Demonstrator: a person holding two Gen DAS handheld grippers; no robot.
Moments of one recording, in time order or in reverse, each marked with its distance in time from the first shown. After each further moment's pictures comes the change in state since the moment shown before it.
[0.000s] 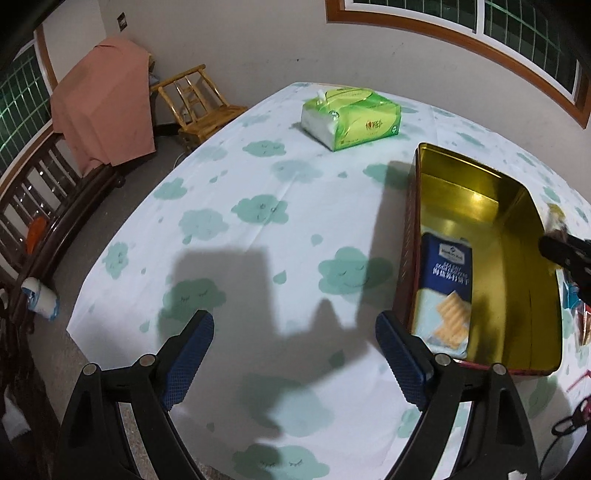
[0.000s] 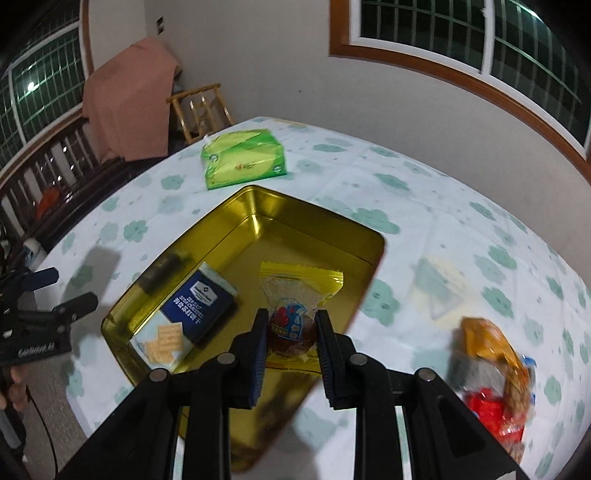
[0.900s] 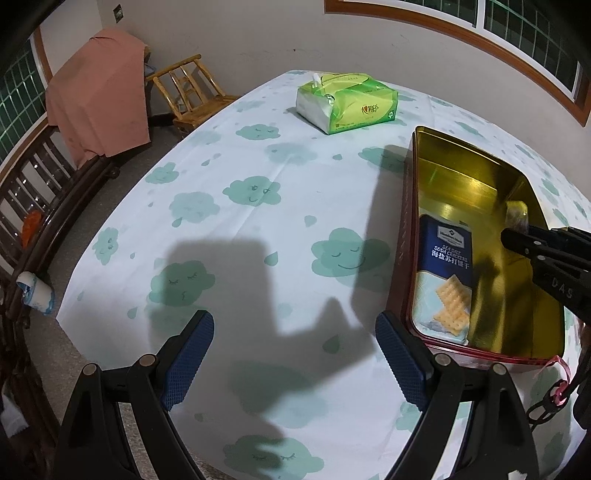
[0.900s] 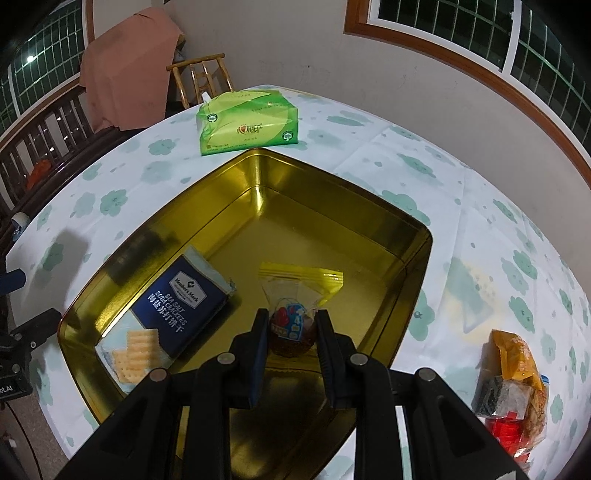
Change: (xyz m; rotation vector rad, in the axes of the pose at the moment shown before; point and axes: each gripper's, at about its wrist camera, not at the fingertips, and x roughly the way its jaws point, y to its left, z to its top) left arm 0.009 -0.003 -0.007 -0.006 0.038 -0.021; right arm 0.056 0.019 0.006 -0.058 0.092 -0.035
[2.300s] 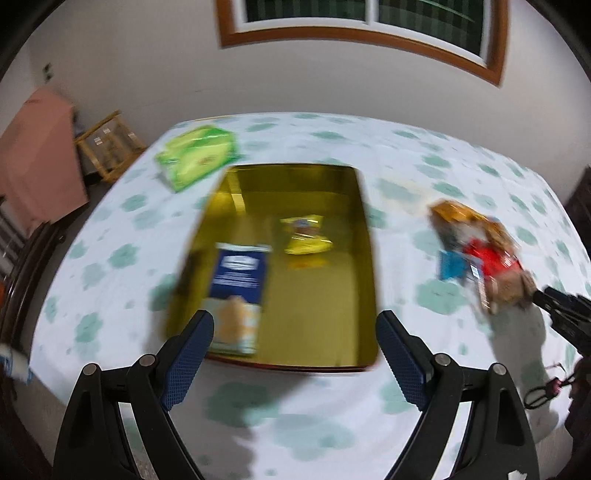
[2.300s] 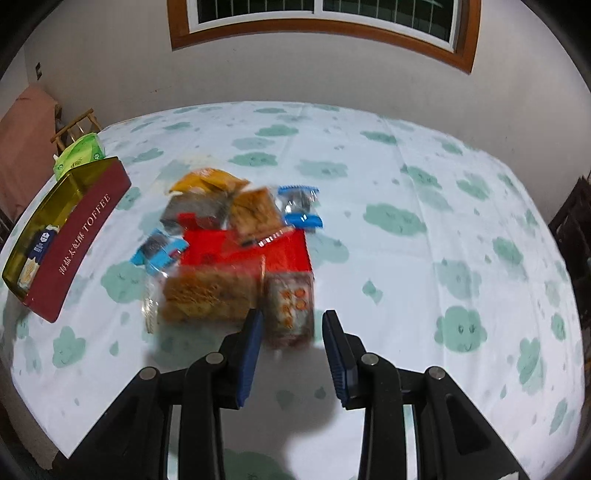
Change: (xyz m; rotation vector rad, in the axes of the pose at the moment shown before) left arm -0.071 -0.164 -0.009 0.248 -0.100 -0.197; right arm -0.114 -0.222 -0.202 0.436 -0.004 -0.227
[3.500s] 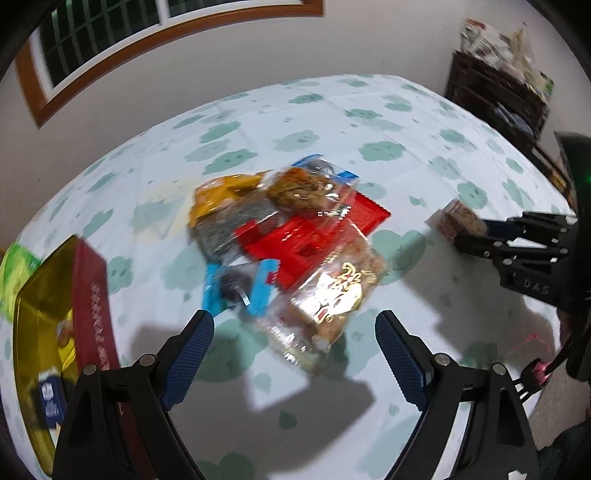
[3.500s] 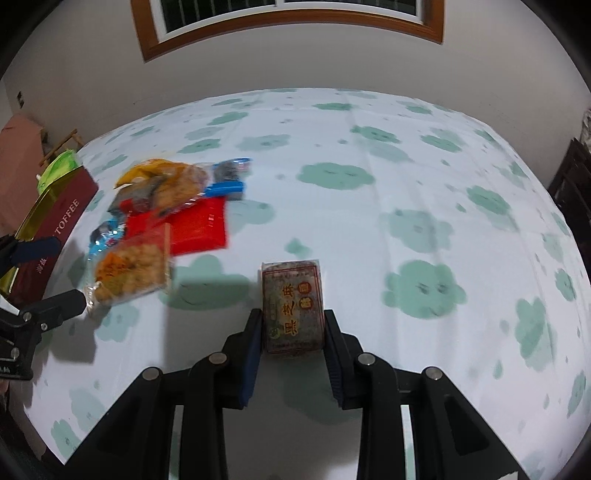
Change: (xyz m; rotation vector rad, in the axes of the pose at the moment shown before) left arm 0.061 -0.194 0.004 0.525 0.034 -0.323; right arm 0.011 -0.062 -0.030 0.108 0.010 0.008
